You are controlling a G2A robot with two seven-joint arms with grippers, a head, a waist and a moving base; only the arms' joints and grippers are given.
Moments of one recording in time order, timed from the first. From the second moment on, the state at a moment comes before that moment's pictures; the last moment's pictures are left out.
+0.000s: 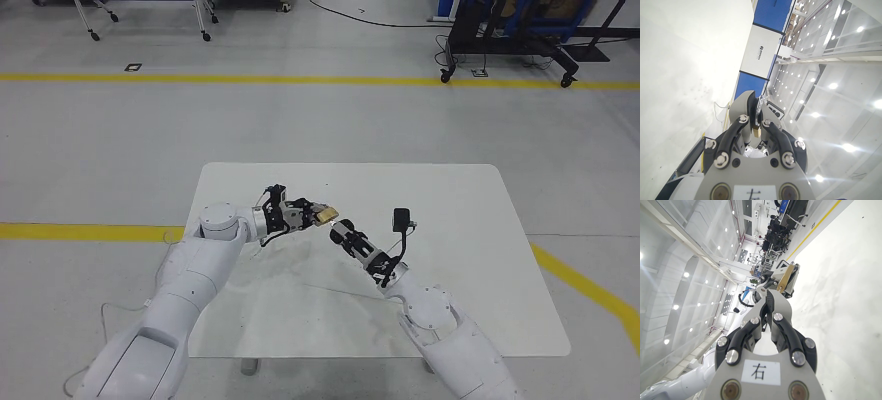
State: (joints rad) left arm 0.74 -1.41 -0.99 -0.67 -0.53 0.07 -1.07; right arm -1.44 -1.28 1.10 -1.59 0.02 -0.21 0.21
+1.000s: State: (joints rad) left arm 0.79 -1.39 -1.01 -0.78 -0.37 -0.18 -0.81; right arm -1.42 -1.29 1.11 -1.54 0.18 -0.23 0.27
